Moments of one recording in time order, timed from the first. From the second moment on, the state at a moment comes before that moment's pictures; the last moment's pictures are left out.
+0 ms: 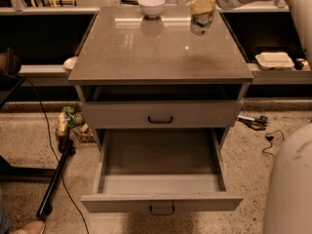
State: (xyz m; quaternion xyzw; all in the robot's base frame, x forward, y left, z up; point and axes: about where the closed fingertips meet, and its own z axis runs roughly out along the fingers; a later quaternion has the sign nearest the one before) arm 0.800 -0.157 0.989 -0.31 0.80 0.12 0.49
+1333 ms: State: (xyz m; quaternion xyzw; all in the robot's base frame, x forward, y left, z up) arm 0.841 -0.139 0.928 -0.23 0.85 0.19 0.44
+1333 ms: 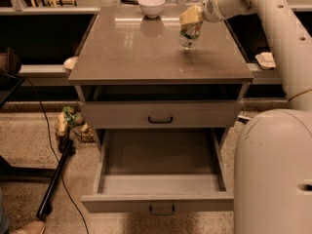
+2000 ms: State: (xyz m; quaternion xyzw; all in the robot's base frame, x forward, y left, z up) arm 0.853 -0.128 0.911 -0.24 0.85 0.18 0.44
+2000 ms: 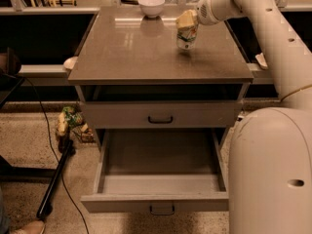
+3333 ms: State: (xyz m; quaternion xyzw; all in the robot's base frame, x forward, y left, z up) arm 0.858 -0.117 0.902 -0.25 0.85 0.17 0.44
